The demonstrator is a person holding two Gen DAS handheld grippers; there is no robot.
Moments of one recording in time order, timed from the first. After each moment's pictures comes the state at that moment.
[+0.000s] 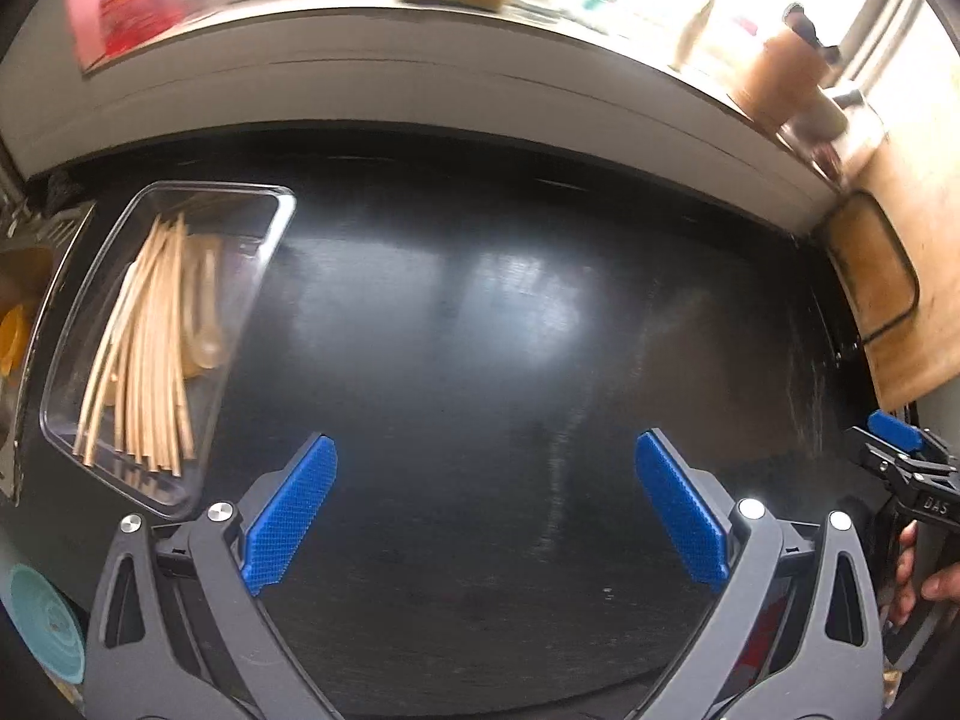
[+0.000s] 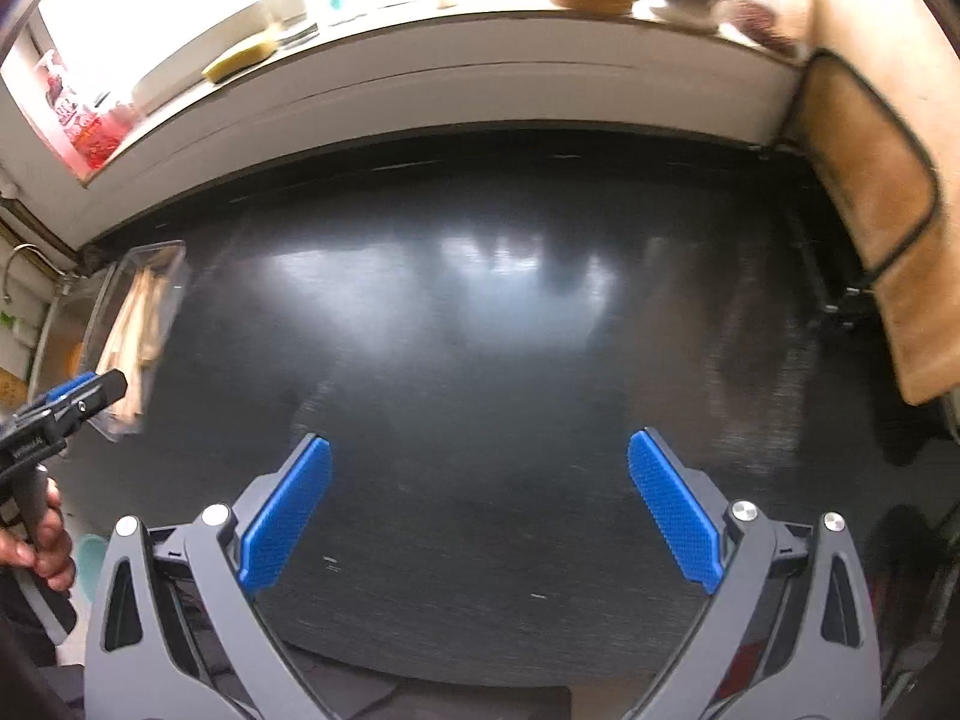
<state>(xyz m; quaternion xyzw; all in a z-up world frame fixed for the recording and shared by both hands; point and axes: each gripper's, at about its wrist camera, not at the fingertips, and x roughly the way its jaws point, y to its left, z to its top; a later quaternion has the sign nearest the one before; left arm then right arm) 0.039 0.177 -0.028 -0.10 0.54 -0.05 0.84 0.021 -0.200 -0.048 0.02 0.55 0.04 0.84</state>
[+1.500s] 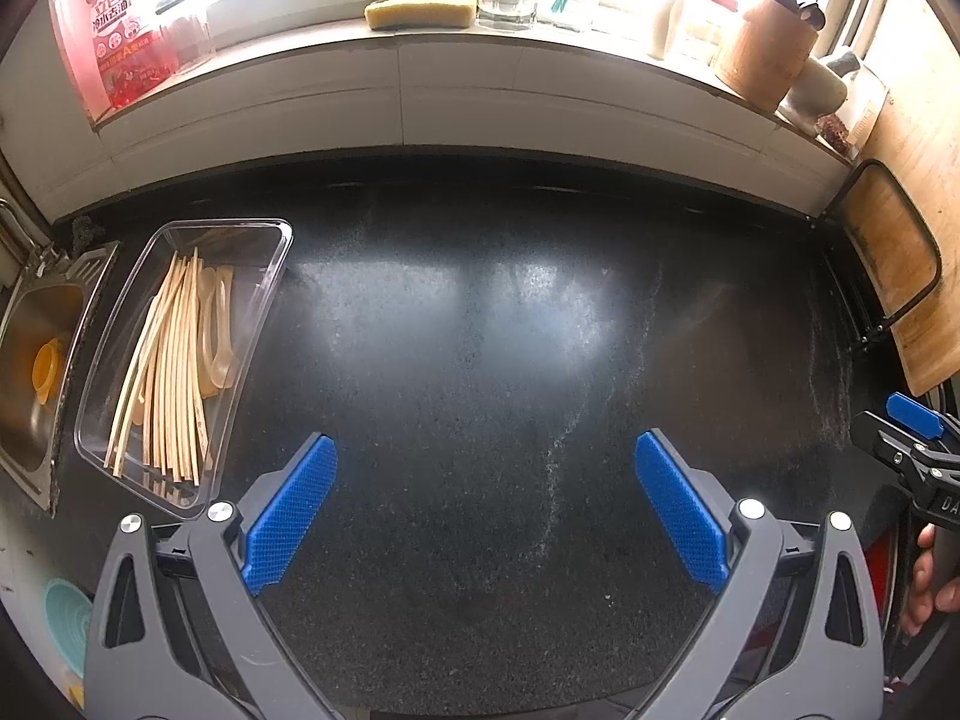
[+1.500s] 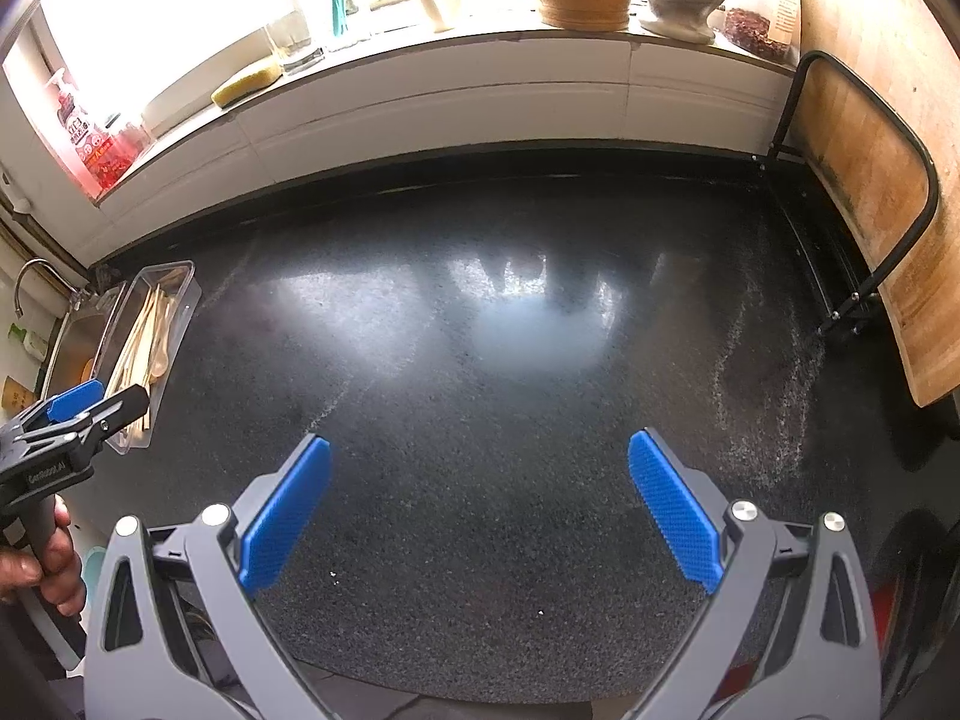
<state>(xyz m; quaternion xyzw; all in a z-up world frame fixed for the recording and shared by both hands) 0.036 0.153 -0.015 -0.05 0.53 -0.02 0.85 0.018 -0.201 -0.050 0.05 0.53 0.05 0.85</state>
